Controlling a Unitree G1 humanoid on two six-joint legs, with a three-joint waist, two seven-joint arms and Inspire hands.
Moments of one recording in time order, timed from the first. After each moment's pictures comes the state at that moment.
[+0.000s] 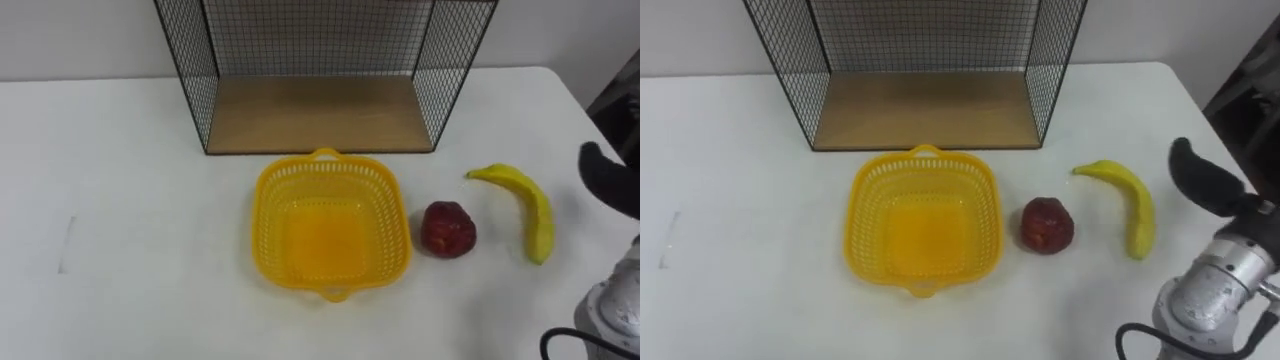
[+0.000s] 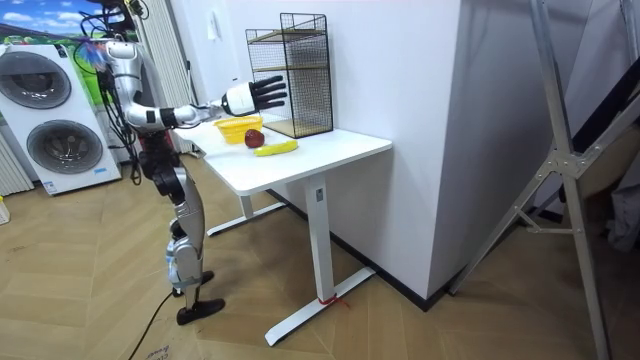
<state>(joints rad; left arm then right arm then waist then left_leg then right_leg) 0.27 0.19 0.03 1.03 0.43 0.08 0.16 0.12 -0.31 -0.17 -0.06 0.02 -0.08 -0.52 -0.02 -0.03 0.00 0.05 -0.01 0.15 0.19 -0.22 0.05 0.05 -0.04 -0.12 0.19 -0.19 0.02</state>
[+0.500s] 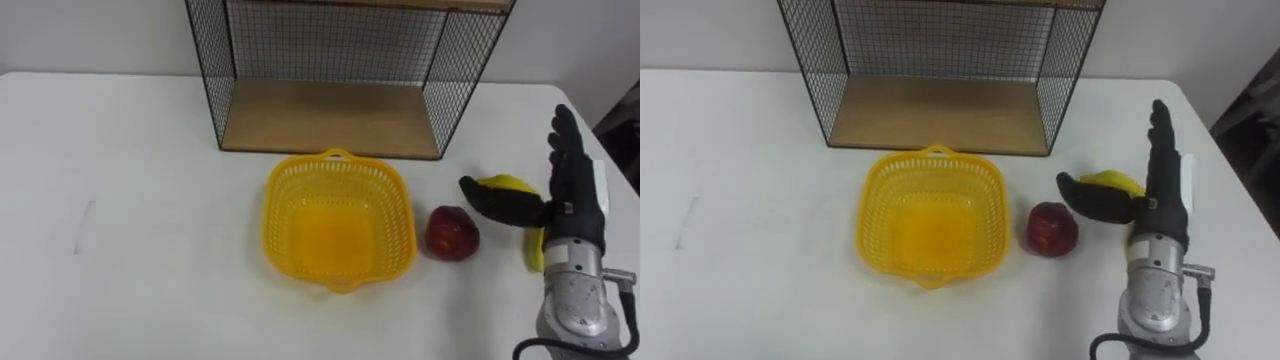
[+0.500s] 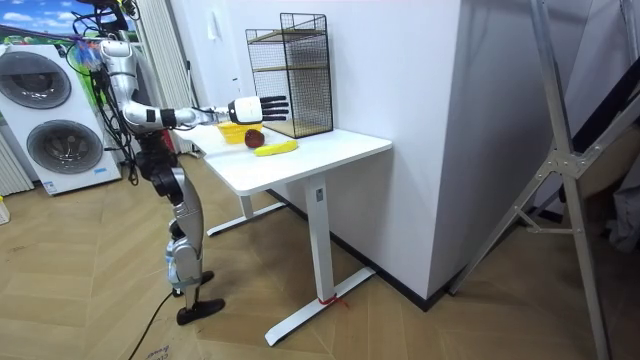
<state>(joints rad) 0.27 0.18 0.02 1.02 0.43 0.09 0.12 0.12 -0.31 -0.05 0.03 0.03 -0.06 -0.30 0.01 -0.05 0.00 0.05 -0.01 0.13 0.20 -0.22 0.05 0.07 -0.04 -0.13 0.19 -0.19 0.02</state>
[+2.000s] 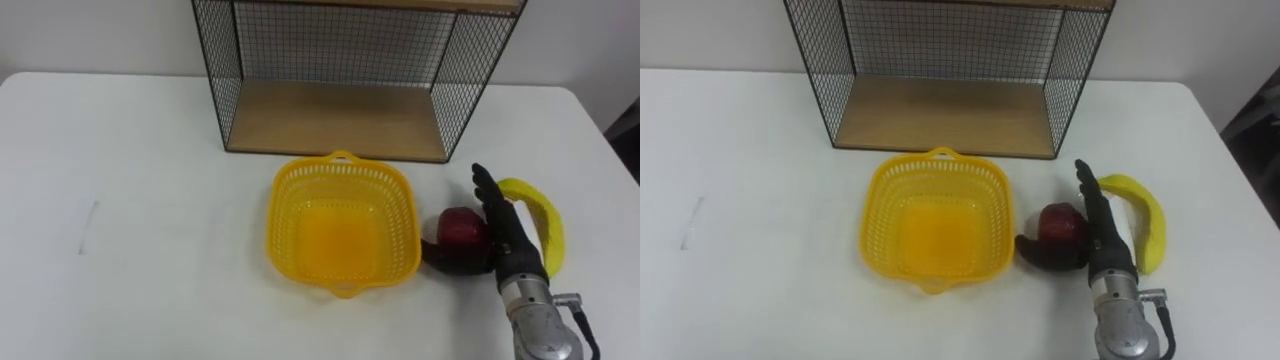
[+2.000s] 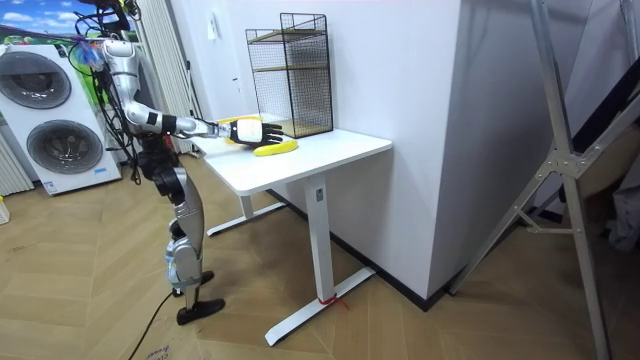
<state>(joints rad) 0.27 0.18 0.01 1.04 0.43 0.08 0.15 0.15 -0.28 0.03 0.24 -0.14 -0.09 -0.10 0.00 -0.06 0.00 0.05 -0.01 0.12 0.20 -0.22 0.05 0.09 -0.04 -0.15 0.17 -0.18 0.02</state>
